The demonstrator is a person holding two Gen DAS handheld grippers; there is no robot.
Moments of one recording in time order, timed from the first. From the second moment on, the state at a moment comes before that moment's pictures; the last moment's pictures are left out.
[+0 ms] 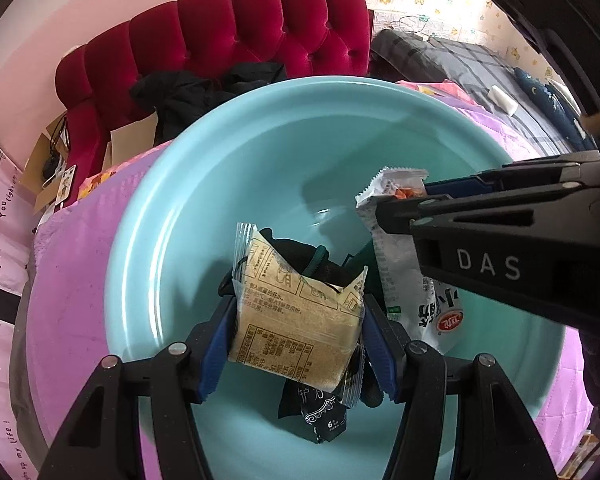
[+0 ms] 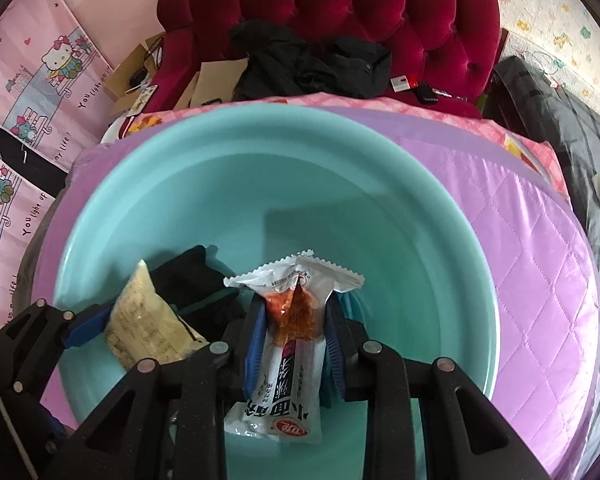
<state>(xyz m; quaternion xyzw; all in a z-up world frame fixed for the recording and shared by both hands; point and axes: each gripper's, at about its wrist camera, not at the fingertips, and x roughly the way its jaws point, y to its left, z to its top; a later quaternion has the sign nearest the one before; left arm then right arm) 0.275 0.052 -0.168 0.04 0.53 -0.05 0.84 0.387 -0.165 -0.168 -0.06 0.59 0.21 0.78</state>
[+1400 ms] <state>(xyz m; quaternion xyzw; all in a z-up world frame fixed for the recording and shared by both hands) 0.159 0.047 -0.087 0.03 0.47 0.00 0.88 0.257 -0.223 -0.073 -0.08 0.52 0.20 0.82</state>
